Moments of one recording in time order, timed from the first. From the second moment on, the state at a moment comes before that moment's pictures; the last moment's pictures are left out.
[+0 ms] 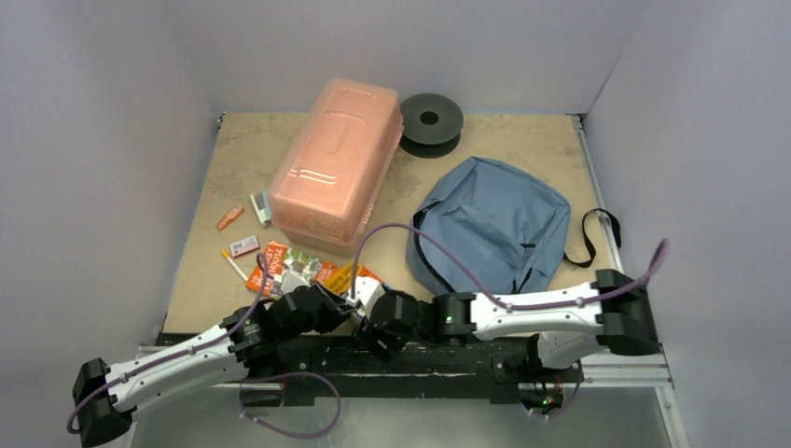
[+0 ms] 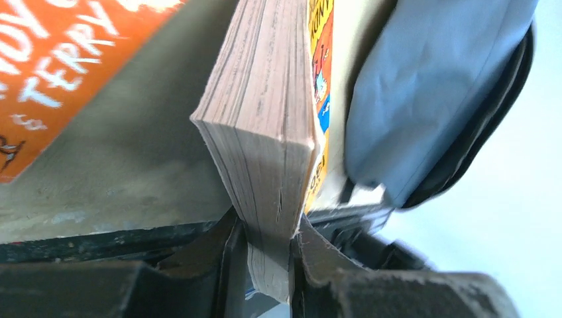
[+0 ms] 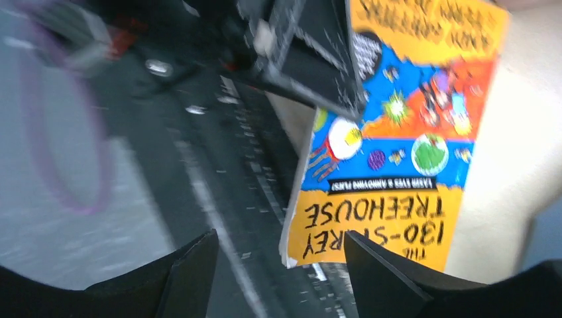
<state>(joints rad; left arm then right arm) -1.03 0.50 0.22 -0.45 -0.27 -1.72 1.49 1.45 0.94 -0.35 0.31 0.36</state>
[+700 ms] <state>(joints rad) -1.03 0.64 0.70 -0.57 0.29 -0.46 0.71 1.05 0.82 -0.33 -0.70 0.34</state>
